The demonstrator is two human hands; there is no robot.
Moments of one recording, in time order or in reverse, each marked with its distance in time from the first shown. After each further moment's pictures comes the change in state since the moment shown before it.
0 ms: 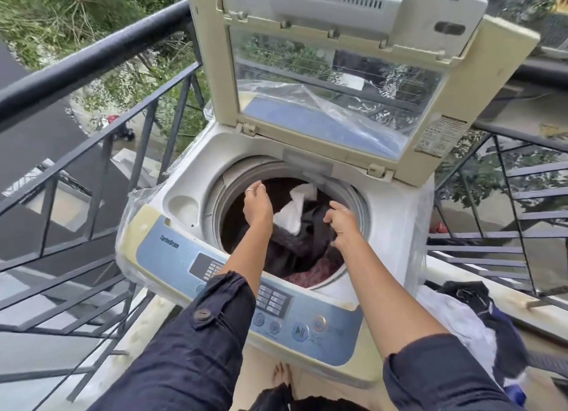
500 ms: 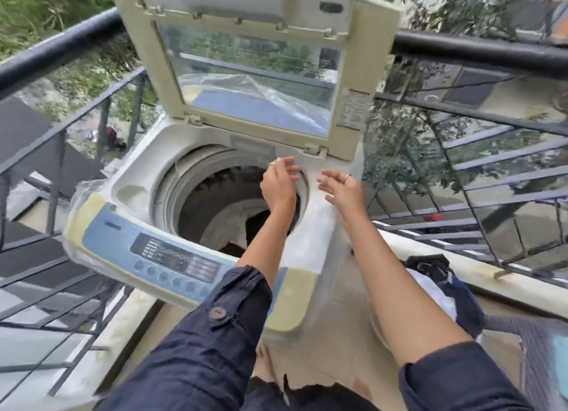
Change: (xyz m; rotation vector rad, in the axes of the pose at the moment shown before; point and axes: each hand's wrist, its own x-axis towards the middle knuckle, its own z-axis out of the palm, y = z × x) left_hand -0.136 0.000 0.125 -0.085 -0.123 0.259; right_hand -0.034 -0.038 -0.137 -0.026 -0.034 -0.369
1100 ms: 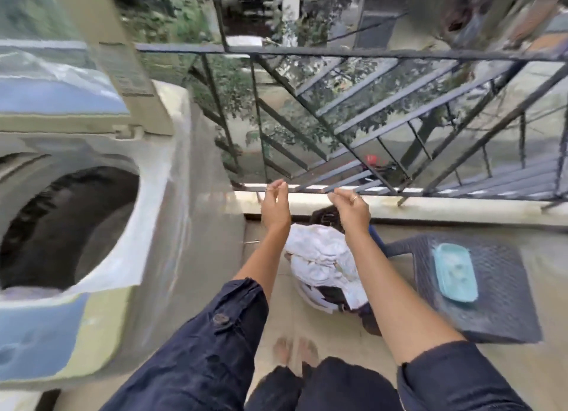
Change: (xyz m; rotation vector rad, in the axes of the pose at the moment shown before) left_hand -0.160 -0.158 0.227 0.248 -0.398 -0.139; right_hand -0.005 0.110 -0.320 -0.025 0.522 0.153
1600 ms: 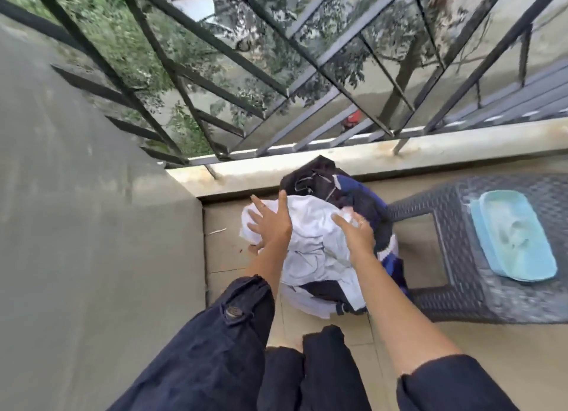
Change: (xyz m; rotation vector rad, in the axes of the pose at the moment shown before) left_hand 0.100 -0.250 0.141 0.476 -0.057 -0.364; right_hand 0.155 0.273 -0.039 -0.049 0.148 0.336
